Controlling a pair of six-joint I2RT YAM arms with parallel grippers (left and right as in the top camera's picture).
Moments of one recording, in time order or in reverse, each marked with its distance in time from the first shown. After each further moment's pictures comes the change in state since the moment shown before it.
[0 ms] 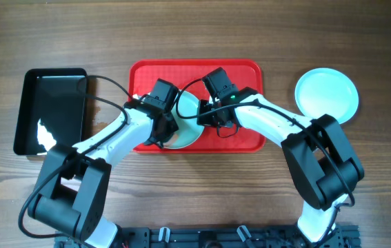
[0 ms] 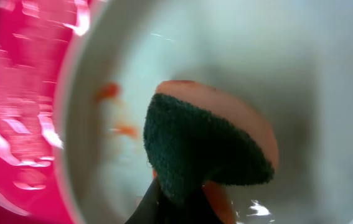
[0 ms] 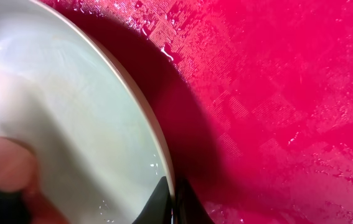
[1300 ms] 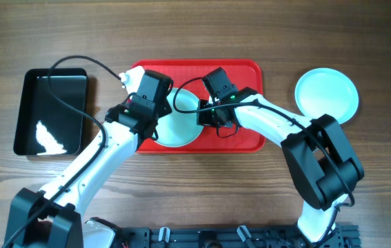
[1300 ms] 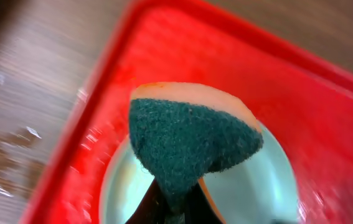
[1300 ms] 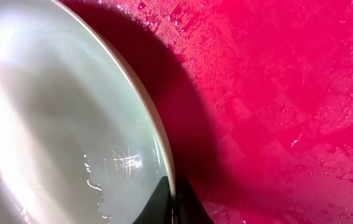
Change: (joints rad) left arm -0.002 -0.238 -0.003 0.147 -0.174 0.098; right arm 0.001 0.001 0.000 0.005 0.000 0.001
